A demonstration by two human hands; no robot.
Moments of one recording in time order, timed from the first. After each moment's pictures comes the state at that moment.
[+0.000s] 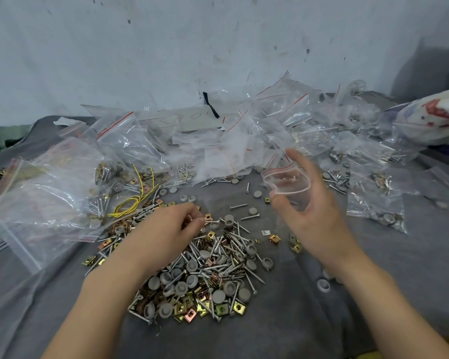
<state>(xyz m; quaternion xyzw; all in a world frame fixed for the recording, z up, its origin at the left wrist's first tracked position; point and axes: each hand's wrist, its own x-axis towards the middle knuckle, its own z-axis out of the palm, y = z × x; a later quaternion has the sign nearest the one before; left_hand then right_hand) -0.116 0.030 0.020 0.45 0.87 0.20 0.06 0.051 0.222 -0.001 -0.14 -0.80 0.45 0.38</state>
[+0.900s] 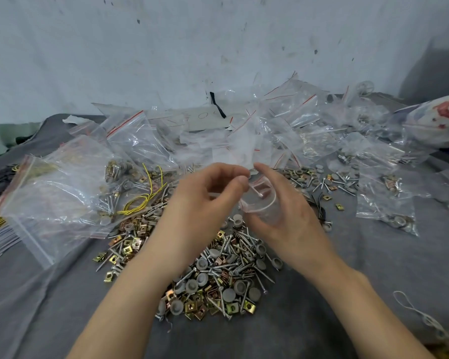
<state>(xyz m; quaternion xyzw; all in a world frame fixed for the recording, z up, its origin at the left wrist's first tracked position) -0.070 0.052 0.059 0.40 0.71 0.57 0.09 0.025 0.194 -0.008 -0.11 -0.87 0.32 0.35</state>
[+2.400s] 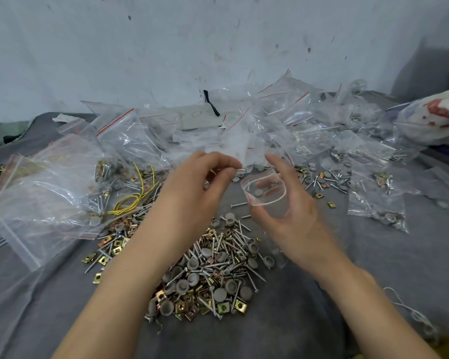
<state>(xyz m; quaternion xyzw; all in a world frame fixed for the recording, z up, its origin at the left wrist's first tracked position) -0.079 0.061 0.064 0.47 0.76 0.45 -0.03 0.032 0.209 -0.013 -0.13 -0.85 0.35 0.37</state>
